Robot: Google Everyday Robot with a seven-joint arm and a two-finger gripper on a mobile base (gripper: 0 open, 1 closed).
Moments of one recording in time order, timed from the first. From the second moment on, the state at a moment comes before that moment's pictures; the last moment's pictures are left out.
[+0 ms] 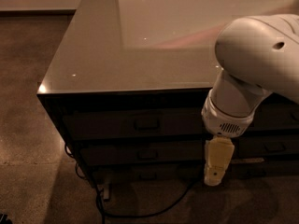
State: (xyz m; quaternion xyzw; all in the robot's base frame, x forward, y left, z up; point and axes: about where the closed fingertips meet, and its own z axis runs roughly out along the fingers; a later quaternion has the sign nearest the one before) arm 0.395 -0.143 0.810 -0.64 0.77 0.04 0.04
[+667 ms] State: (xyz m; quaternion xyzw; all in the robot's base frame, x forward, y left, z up) arm 0.407 -0.123 0.783 -0.62 0.78 0.04 0.04
